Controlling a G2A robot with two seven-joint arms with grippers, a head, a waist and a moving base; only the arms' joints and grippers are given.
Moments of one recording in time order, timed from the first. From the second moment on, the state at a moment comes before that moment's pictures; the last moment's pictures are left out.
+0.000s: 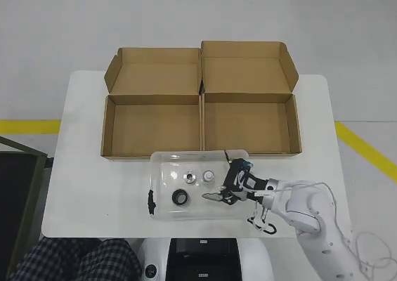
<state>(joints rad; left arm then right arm) -0.11 -0.30 -0.54 -1.19 3.07 0.29 0.07 -1.39 -1.19 1.22 -1.93 -1.12 -0.72 0.50</state>
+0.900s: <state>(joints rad) -0.11 -0.30 -0.54 -1.19 3.07 0.29 0.07 -1.31 -1.18 1.10 -1.87 -1.22 -0.63 0.60</state>
